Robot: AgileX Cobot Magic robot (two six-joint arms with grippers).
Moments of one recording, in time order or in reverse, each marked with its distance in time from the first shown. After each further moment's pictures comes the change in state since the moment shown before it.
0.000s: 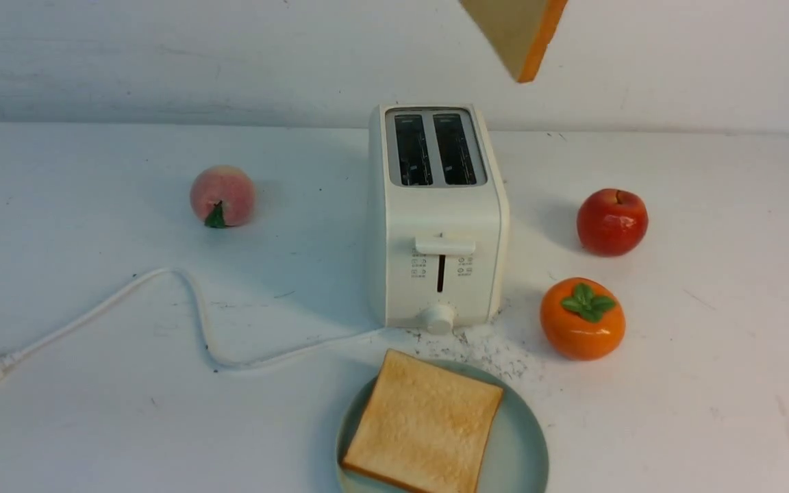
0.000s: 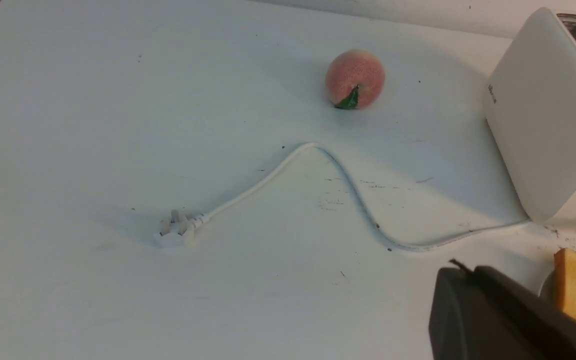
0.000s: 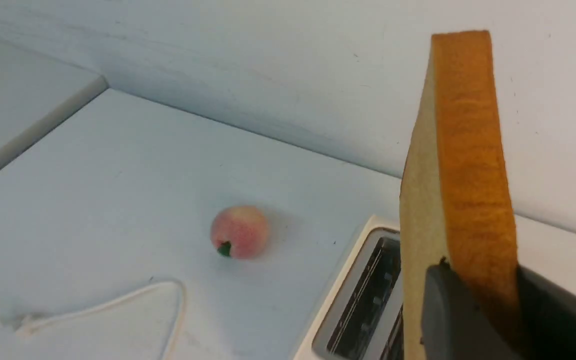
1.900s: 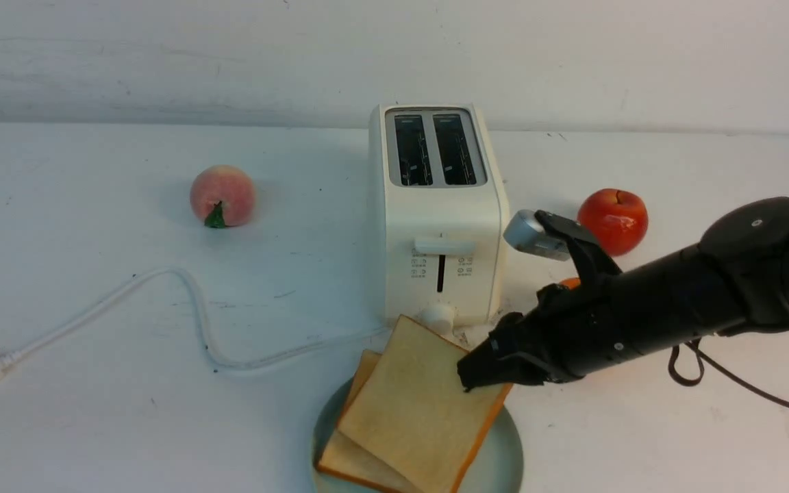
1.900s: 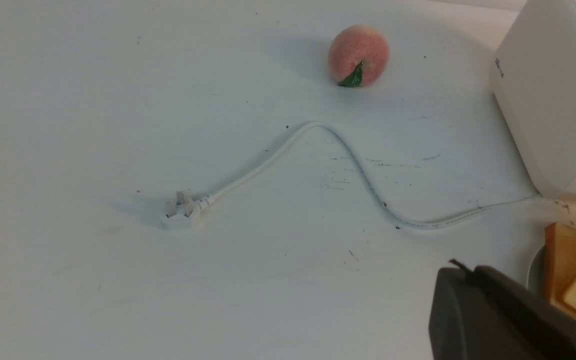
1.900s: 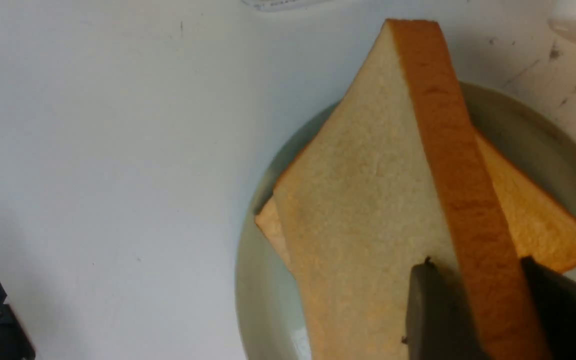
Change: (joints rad) right arm -0.056 0.214 0.808 0.833 -0.046 -0.717; left arm 0.000 0.000 0.001 -0.006 0.043 0.030
